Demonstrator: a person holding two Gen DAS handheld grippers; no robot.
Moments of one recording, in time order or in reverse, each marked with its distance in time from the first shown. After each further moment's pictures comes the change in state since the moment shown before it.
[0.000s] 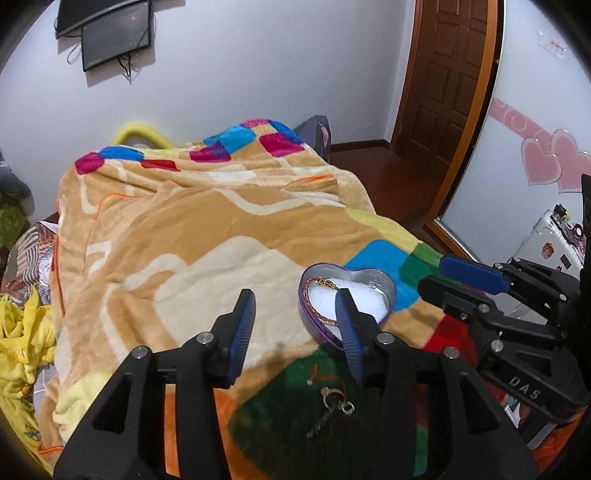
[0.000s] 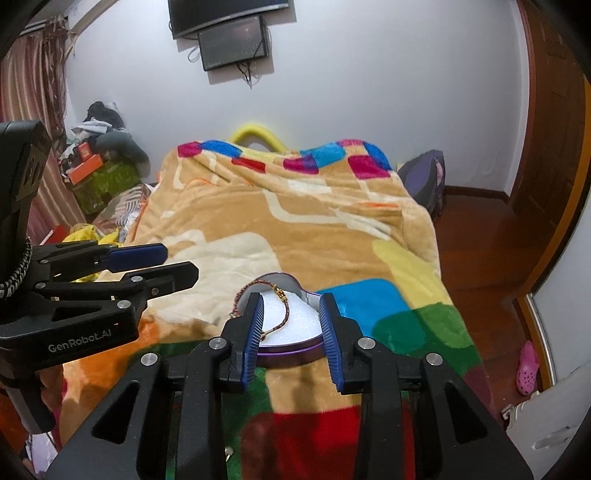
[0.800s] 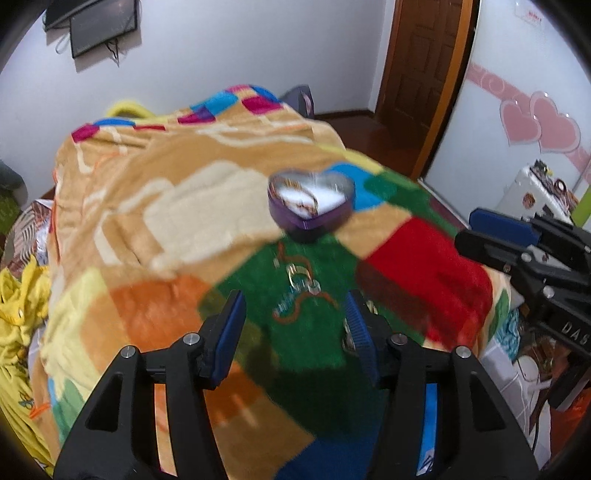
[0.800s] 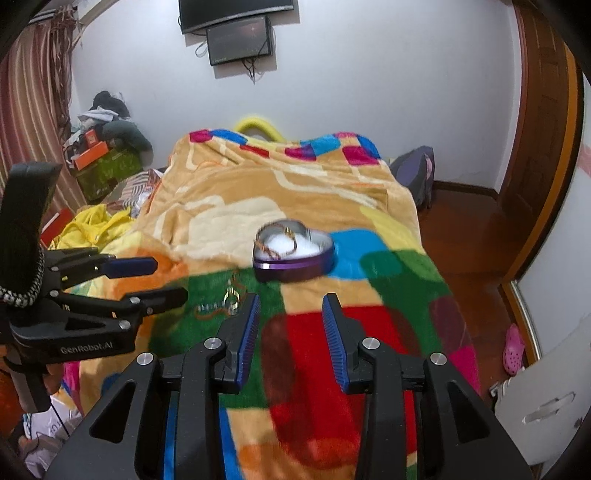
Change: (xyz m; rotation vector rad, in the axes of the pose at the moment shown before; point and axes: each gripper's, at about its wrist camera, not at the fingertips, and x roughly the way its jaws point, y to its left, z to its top) left arm -0.028 -0.028 -0.089 0.044 0.125 -0.036; right arm -0.046 0.009 -0.059 -0.013 0.048 -0.029
